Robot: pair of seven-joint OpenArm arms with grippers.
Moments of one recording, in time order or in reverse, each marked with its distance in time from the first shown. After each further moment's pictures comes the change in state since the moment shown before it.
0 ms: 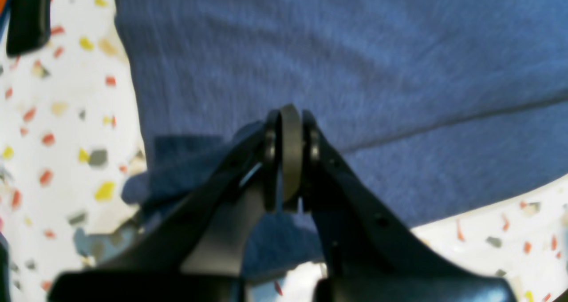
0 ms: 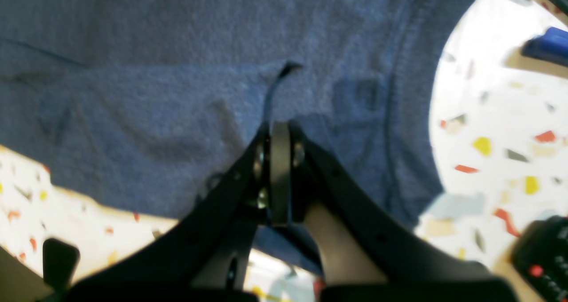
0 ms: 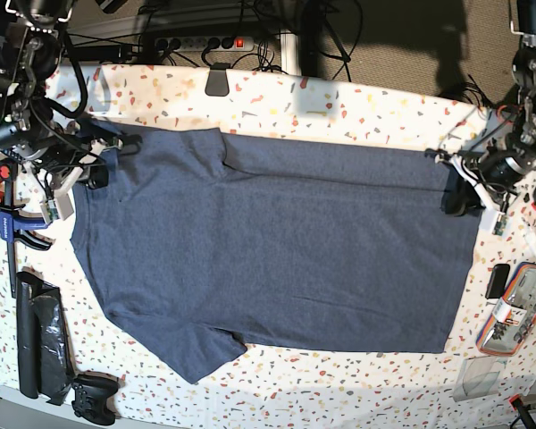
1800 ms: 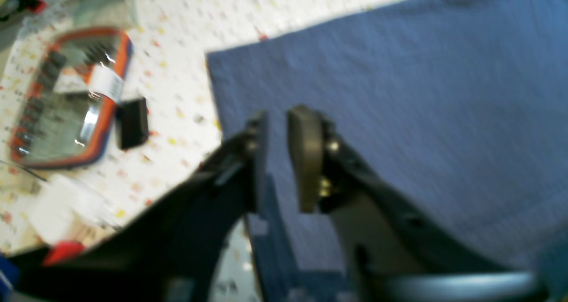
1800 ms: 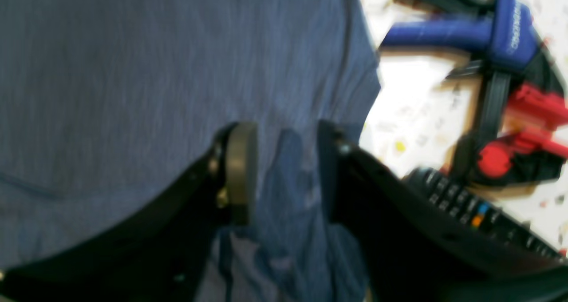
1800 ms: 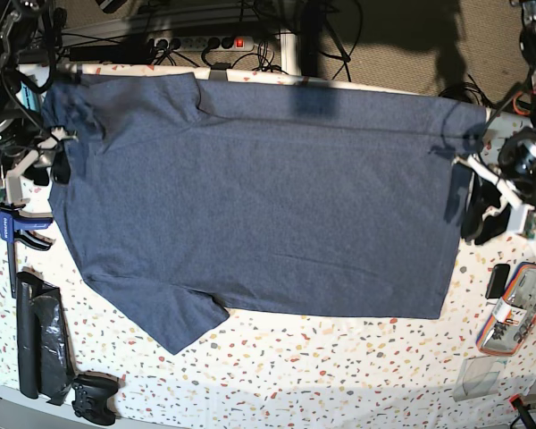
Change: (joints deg) left arm 5.2 2.6 -10.2 17.6 1.0 -2.8 -3.8; right arm -6.5 1.2 12.0 4.6 -0.3 0.4 8.3
